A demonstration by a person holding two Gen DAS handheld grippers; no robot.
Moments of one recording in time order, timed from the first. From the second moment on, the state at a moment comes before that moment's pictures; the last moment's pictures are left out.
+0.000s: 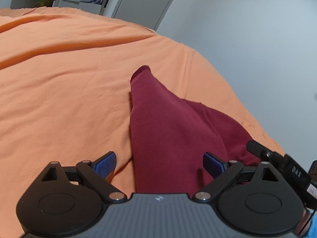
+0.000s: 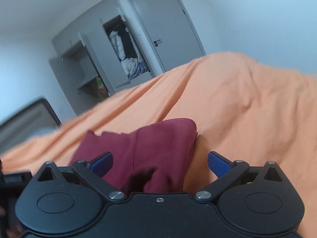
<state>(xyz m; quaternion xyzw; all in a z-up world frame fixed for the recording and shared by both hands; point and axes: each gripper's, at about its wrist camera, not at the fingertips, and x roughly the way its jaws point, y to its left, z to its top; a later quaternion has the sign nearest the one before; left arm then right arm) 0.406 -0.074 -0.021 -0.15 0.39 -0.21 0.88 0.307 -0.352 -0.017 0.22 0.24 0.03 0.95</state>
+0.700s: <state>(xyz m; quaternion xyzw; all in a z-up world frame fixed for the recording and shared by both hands) 0.422 -0.053 -0.035 -0.26 0.39 -0.20 0.86 0.341 -0.359 -0.035 0.20 0.27 0.03 0.94</state>
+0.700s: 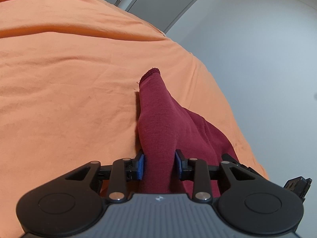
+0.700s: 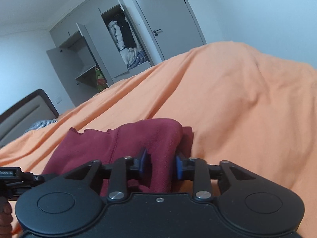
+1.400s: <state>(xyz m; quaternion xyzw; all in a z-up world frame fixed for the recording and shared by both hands) 0.408 -0.075 -0.029 -0.16 0.40 -0.20 0.88 0.301 -0.360 -0.044 0.25 0.27 0.04 0.93</state>
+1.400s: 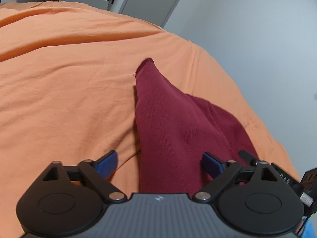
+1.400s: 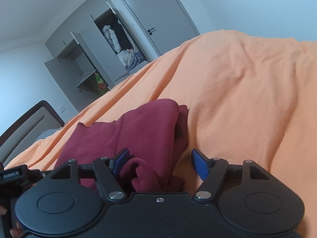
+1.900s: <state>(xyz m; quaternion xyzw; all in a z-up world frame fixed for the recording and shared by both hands) 0.411 -0.059 -0.030 -0.23 0.42 -0.21 0.85 0.301 -0.359 -0.043 0.30 0.28 0.03 0.91</state>
